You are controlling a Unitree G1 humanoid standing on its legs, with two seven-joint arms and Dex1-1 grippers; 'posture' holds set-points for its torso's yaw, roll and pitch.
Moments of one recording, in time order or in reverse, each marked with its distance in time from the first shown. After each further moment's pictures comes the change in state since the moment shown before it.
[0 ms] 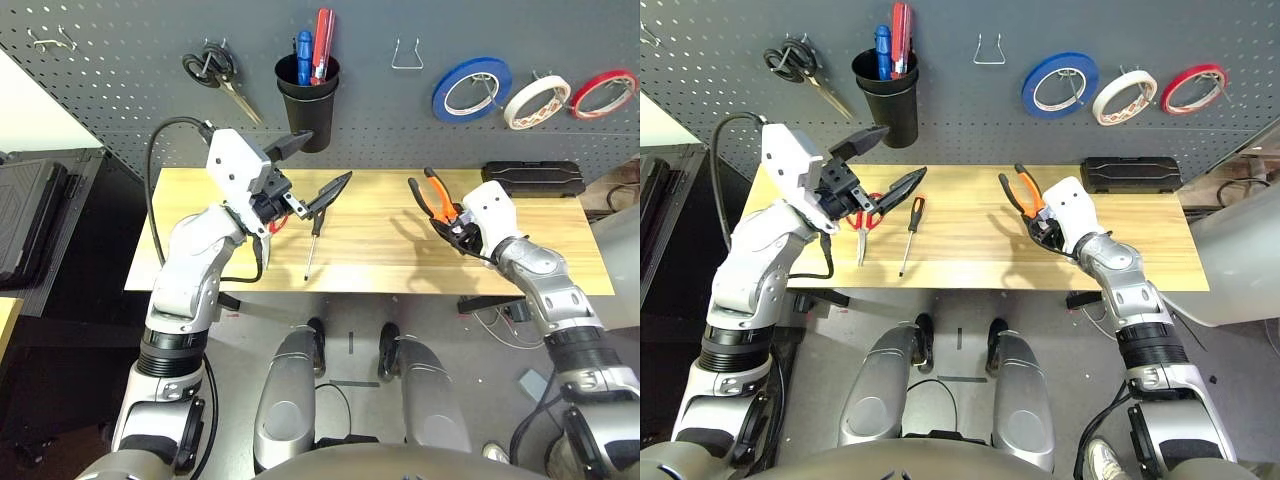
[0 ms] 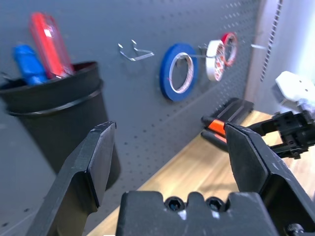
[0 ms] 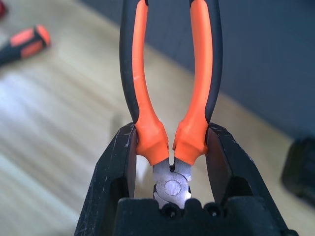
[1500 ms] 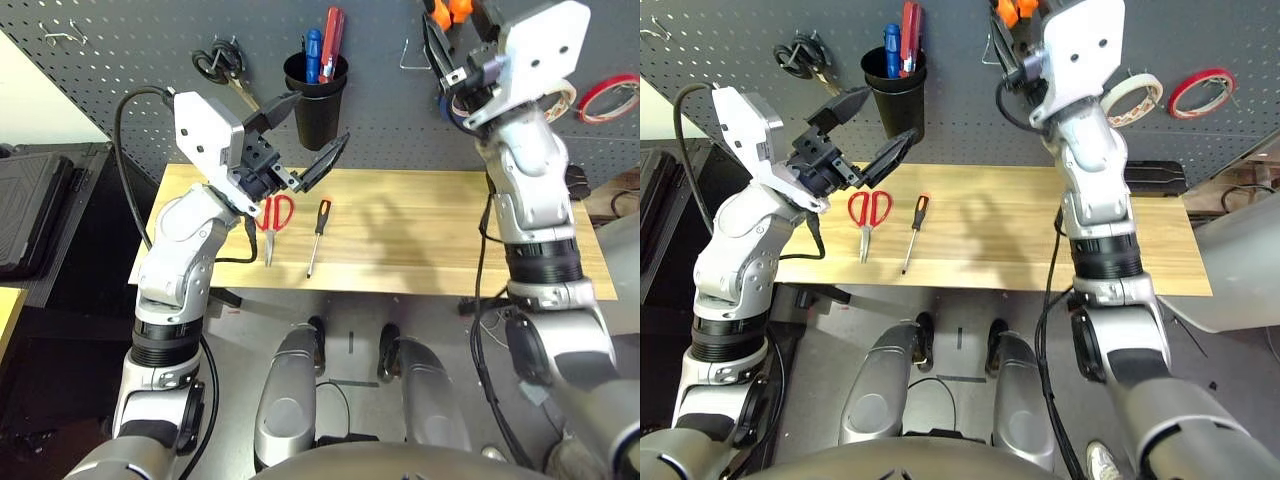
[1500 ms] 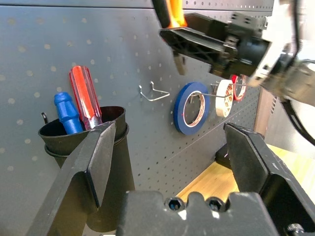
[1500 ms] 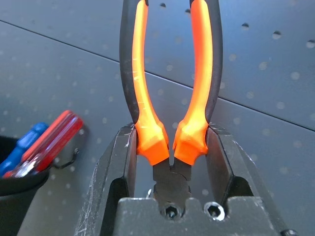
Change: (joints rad) left arm -0.073 0.002 0.006 -0.020 -0.081 0.013 0.063; right arm -0.595 0.184 -0.017 0.100 -0.015 -0.223 -0.291
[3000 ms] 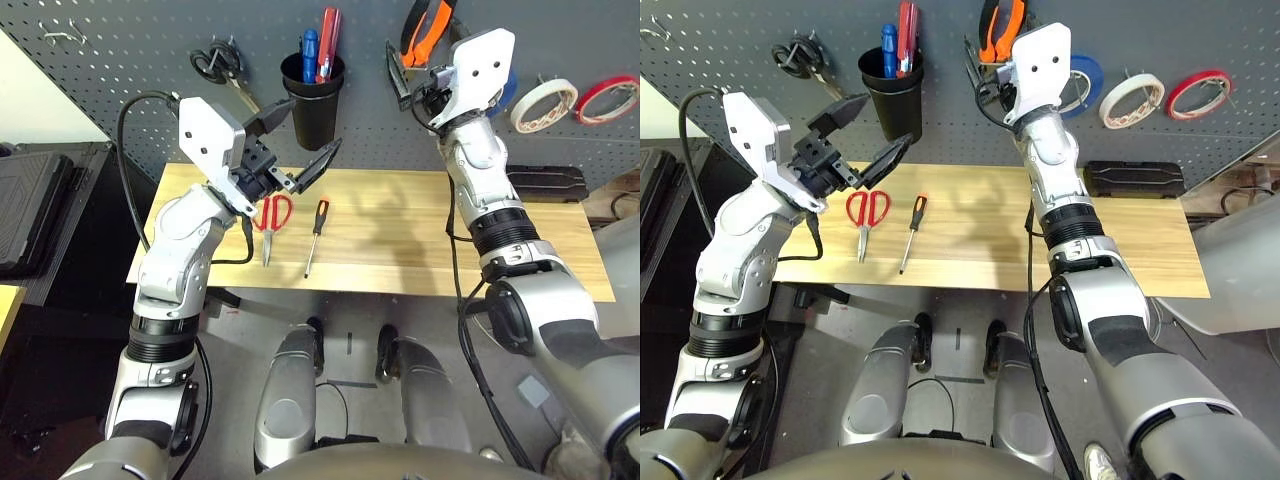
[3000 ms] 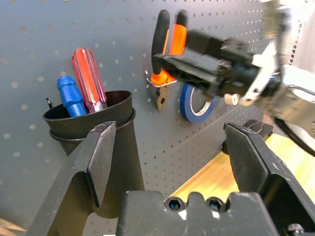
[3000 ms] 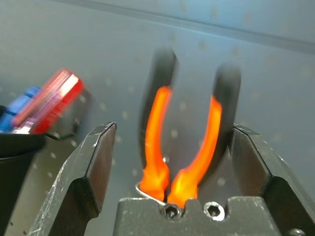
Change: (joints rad) left arm 0.002 0.029 -0.004 0.077 0.015 -0.053 -0.010; right arm -0.010 0.045 0.004 0.416 -0.020 -0.472 0.008
